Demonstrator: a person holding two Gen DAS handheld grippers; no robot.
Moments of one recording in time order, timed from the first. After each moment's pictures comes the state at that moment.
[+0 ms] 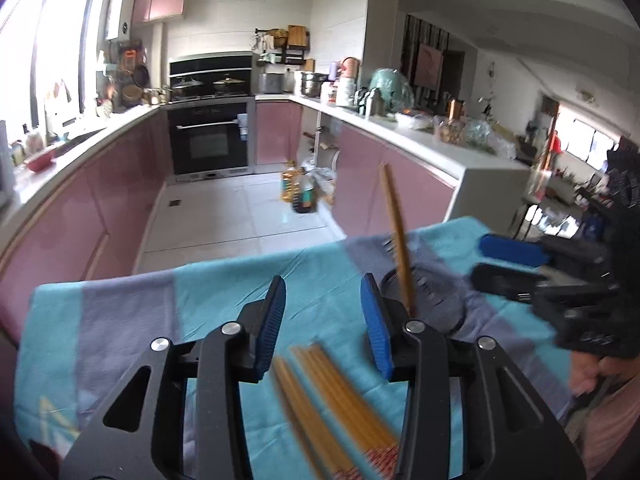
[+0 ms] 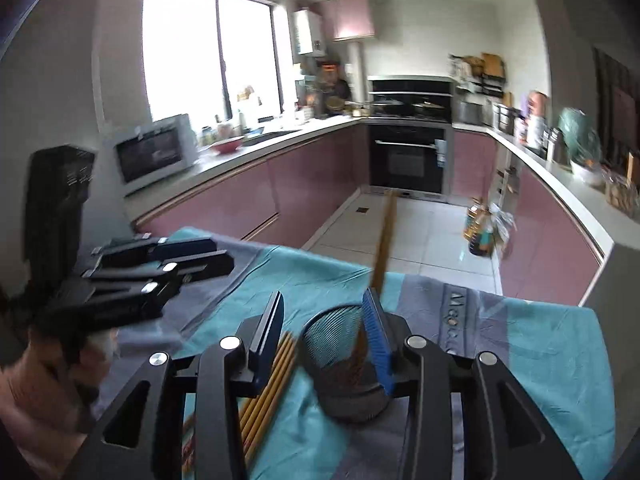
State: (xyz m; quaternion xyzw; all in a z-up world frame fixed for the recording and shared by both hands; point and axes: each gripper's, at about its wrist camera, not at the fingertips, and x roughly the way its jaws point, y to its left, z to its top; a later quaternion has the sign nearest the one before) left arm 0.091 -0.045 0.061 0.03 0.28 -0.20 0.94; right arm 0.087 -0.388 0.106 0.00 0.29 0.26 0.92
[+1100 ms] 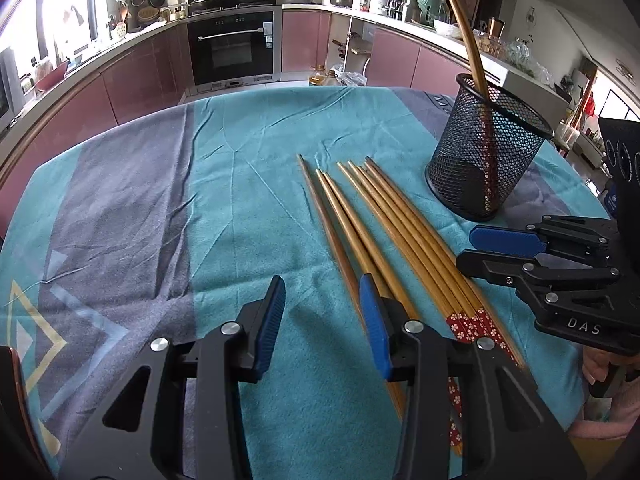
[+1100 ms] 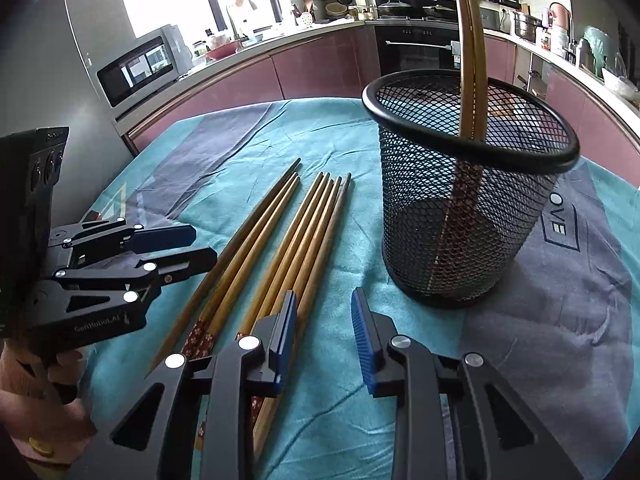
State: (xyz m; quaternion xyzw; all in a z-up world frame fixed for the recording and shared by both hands) left arm 0.073 -0.017 -0.066 0.04 0.44 -0.16 0.89; right arm 0.089 -0.332 -0.017 0.01 0.46 0.26 0.85
